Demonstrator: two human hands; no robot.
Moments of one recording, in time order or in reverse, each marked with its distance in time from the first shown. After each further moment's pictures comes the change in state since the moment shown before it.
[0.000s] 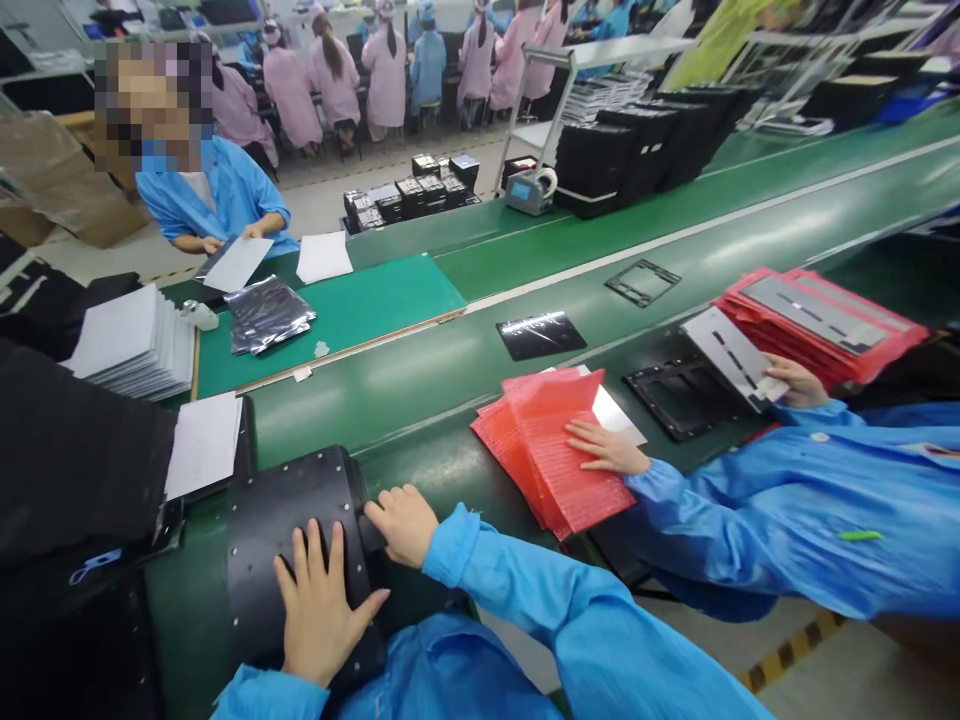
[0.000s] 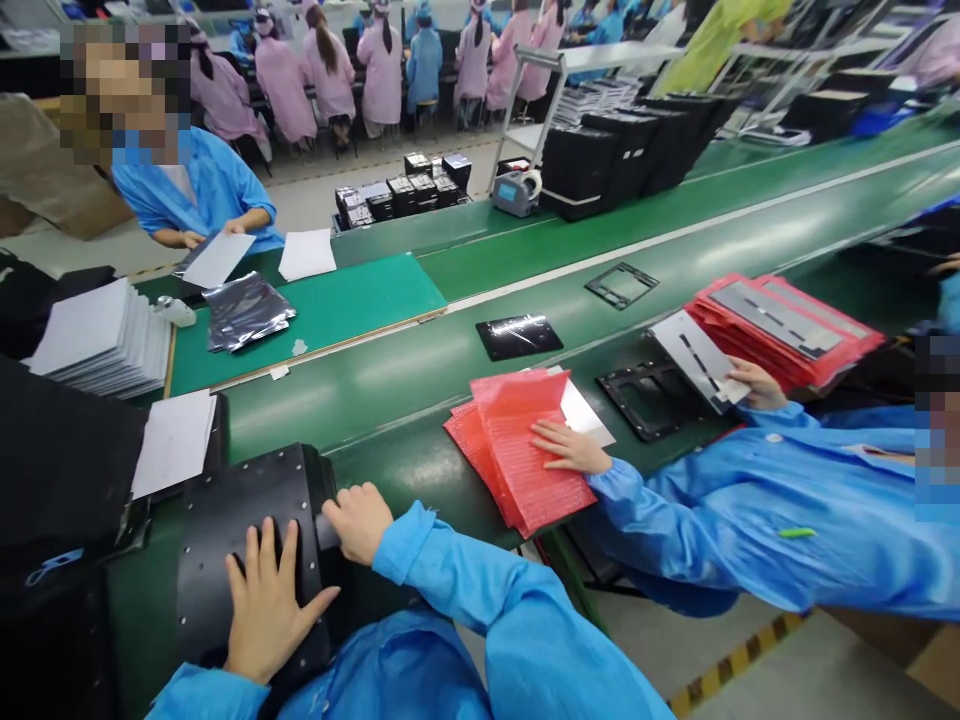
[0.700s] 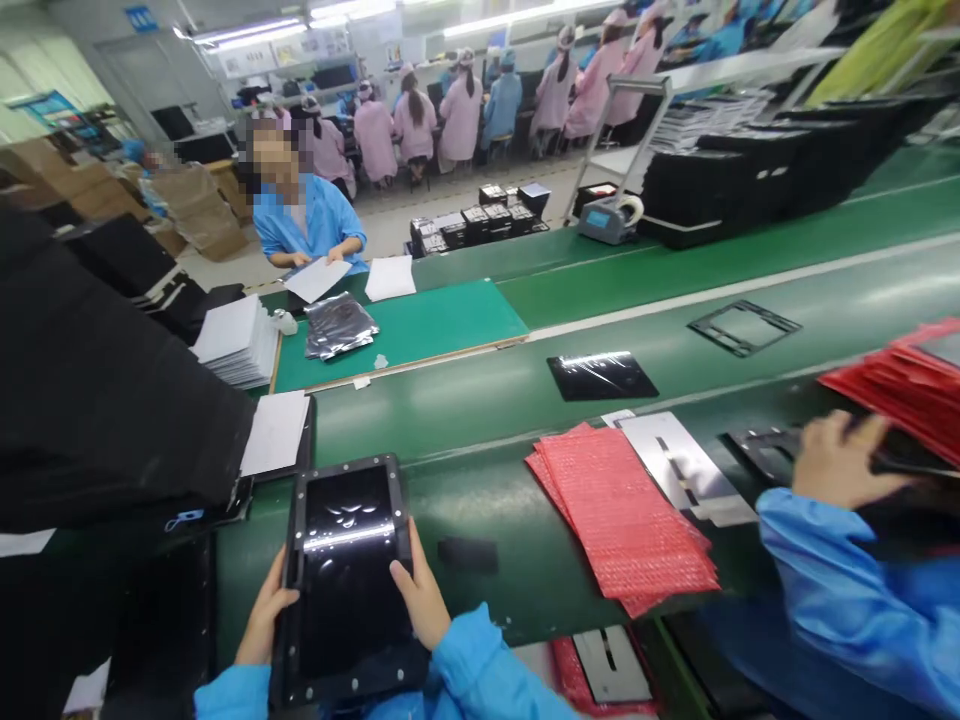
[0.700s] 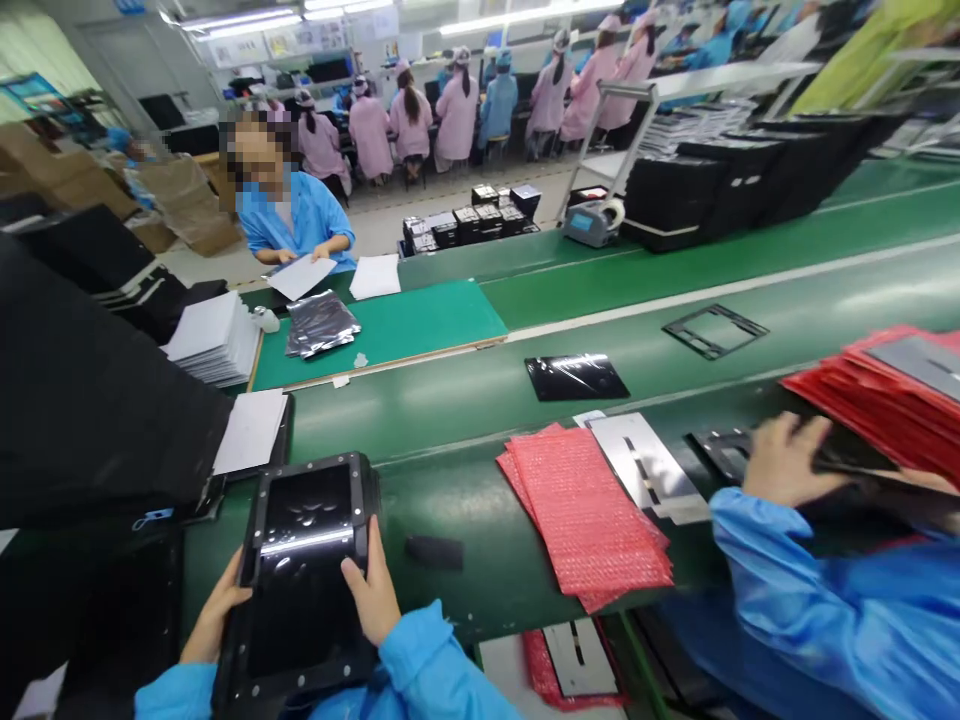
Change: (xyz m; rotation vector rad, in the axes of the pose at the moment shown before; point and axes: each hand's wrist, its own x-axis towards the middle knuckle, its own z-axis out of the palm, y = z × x) left_hand -0.014 -0.125 -0.015 -1.350 0.042 -0.852; right_hand -0.003 -0.051 0.115 1.376 0.314 0.287
